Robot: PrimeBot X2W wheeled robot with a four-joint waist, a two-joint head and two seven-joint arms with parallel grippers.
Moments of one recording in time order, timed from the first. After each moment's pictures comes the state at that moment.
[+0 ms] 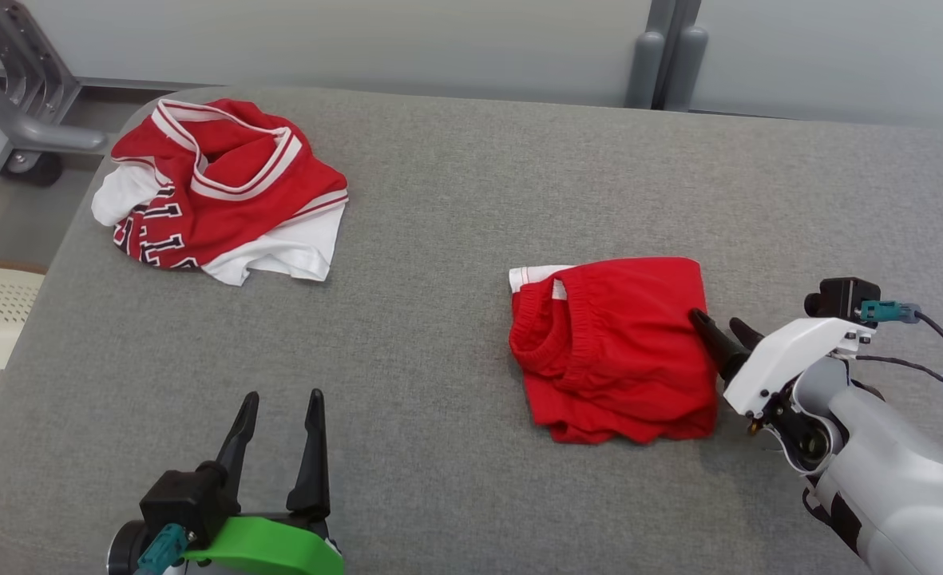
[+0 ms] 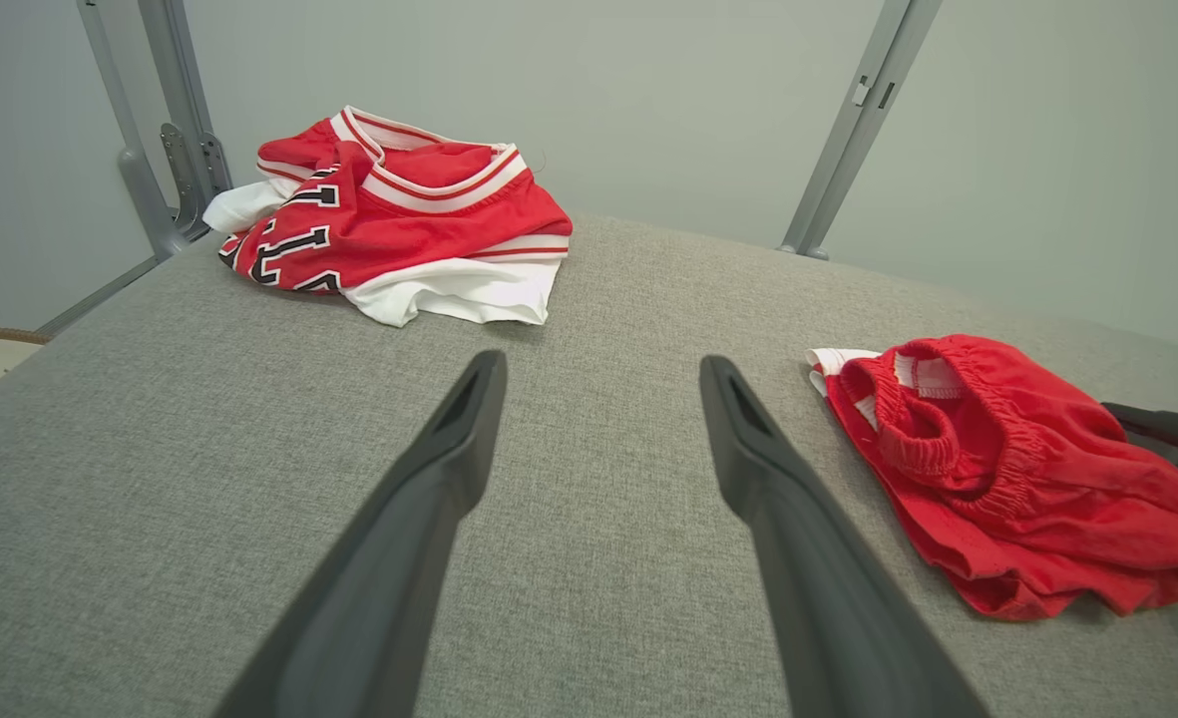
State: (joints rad) left arm 0.12 0.05 -0.27 -0.07 -0.36 0.12 -0.15; right arm -0.51 -0.27 0.69 0.85 1.09 0.11 -0.06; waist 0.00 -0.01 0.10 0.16
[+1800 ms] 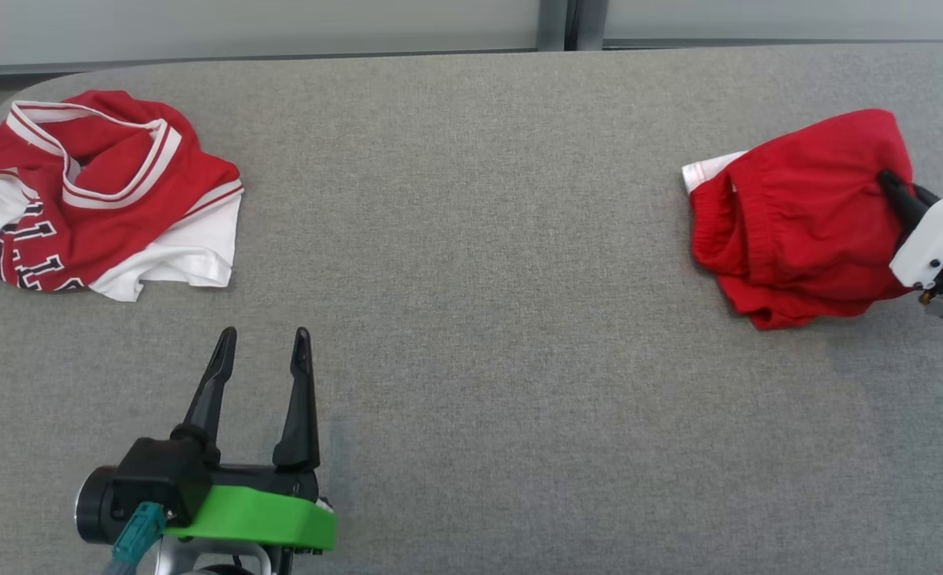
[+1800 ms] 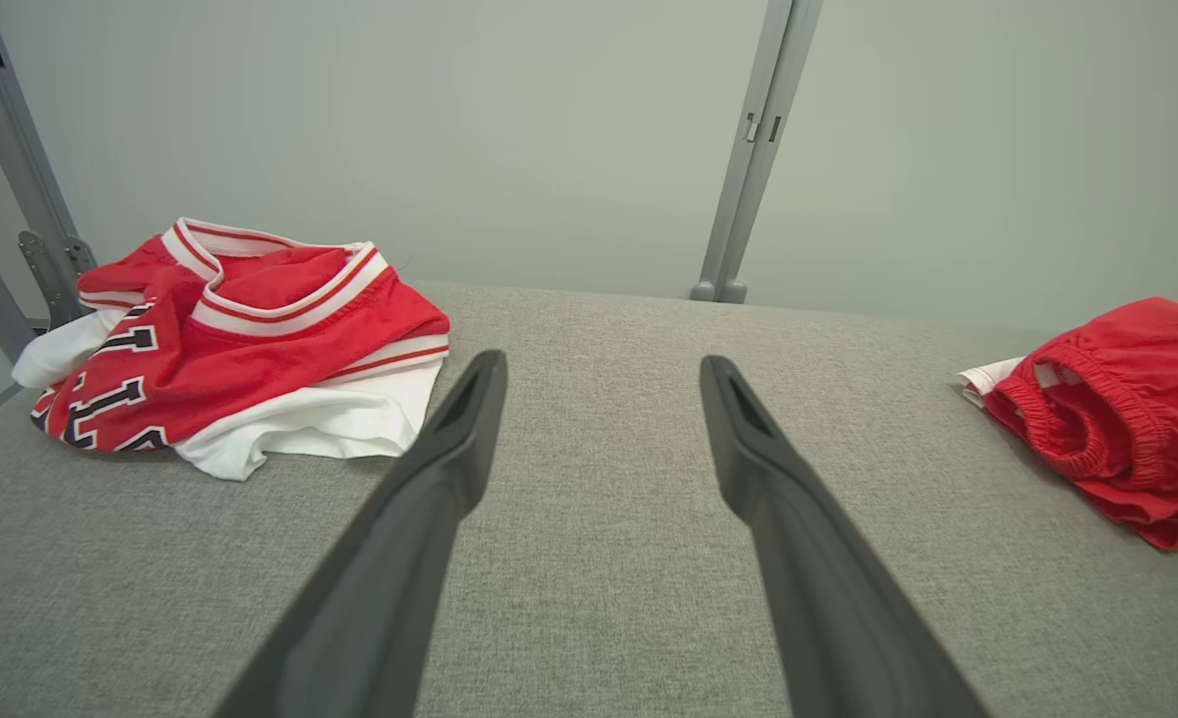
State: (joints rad) left arm 0.08 0.05 -0.24 -0.22 -0.28 0.12 -0.13; right arm -0.73 -0.54 0.71 0.87 1.04 0.12 0.00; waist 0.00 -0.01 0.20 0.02
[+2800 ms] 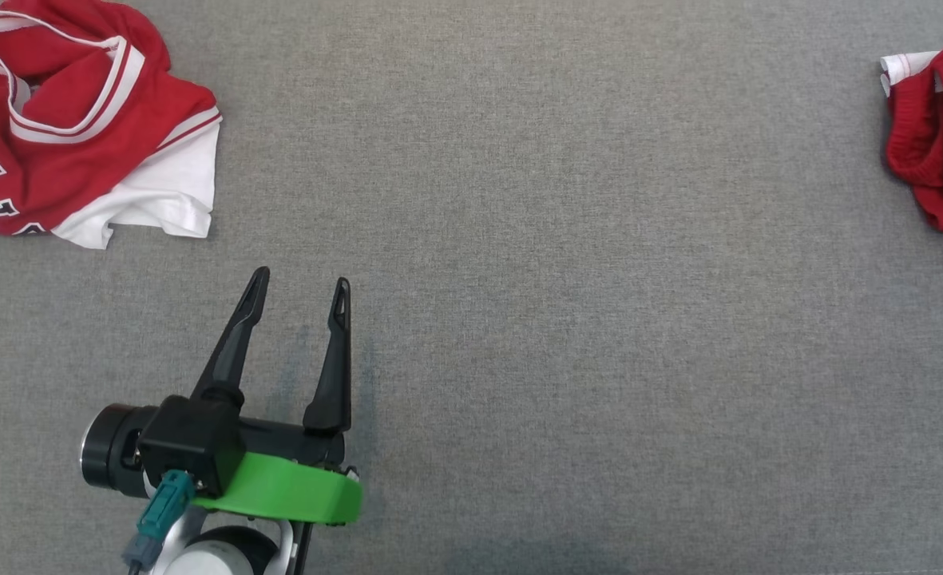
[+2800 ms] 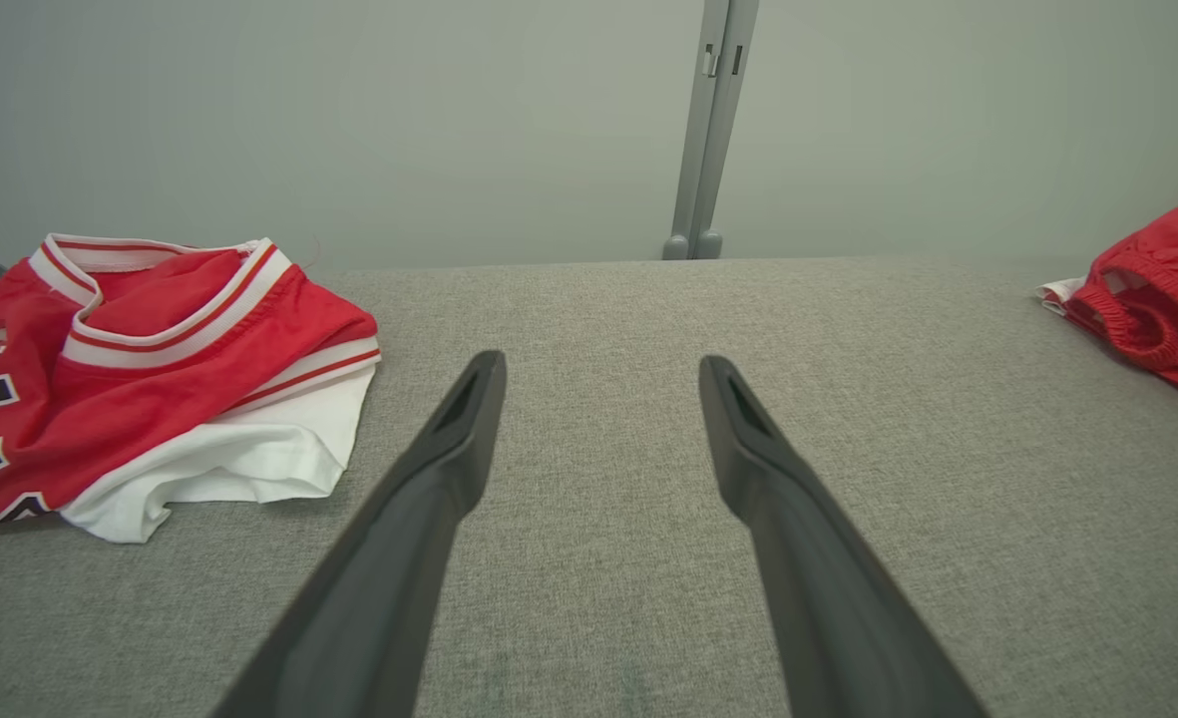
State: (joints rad) left arm -0.01 0.06 -0.30 -0.34 -0.17 0.12 -0.03; right arm -0.92 -0.76 0.72 0.96 0.91 0.08 0.02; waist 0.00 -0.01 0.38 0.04
